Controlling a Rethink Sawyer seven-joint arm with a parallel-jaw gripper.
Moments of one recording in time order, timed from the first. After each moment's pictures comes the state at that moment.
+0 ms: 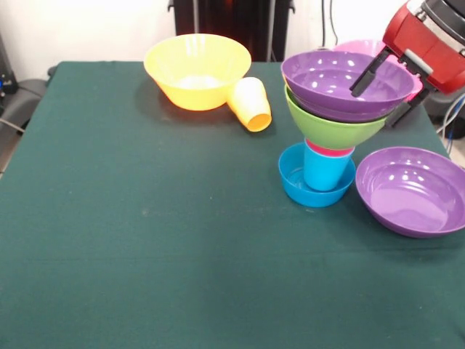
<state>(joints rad) 0.35 -0.24 -0.62 0.90 0.15 1.09 2.50</state>
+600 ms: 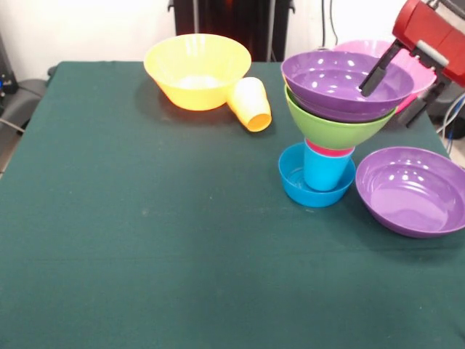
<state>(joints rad) 0.33 -0.26 -0.62 0.85 0.18 1.09 2.50</state>
